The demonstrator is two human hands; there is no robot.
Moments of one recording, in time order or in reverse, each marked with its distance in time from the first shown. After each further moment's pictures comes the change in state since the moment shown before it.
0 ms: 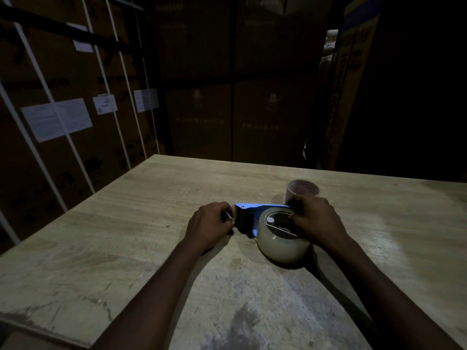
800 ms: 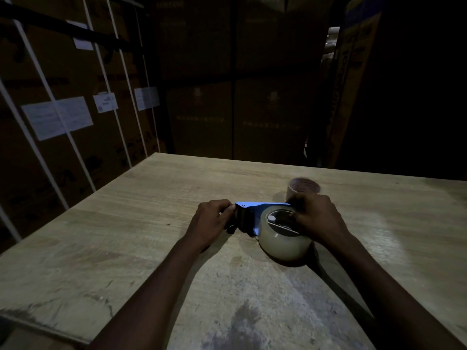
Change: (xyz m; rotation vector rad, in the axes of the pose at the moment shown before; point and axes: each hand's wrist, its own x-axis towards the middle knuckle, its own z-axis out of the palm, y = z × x) left_hand 0.006 -0.006 0.001 -0.202 0.015 0.106; right_hand -0.002 -0.006 -0.007 -0.006 -0.007 0.001
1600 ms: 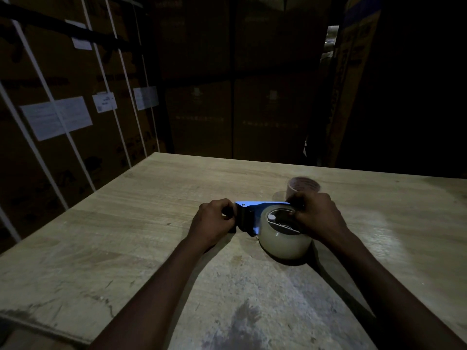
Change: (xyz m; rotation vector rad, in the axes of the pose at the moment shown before) left_hand -0.005 0.004 0.003 0.021 -0.001 -0.096; right_hand 0.001 0.000 0.000 0.006 0.016 -0.024
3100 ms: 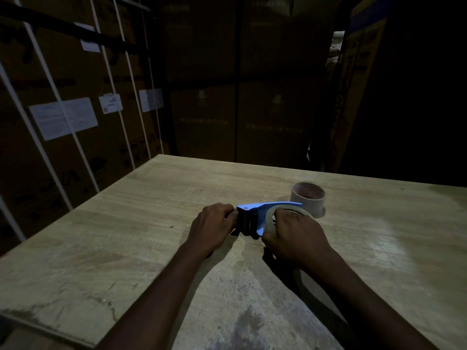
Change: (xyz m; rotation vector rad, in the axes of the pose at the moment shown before) left_hand -0.003 0.006 -0.006 0.191 0.014 0.038; right_hand -0.023 -0.040 0.027 -0.250 -0.025 -0.164
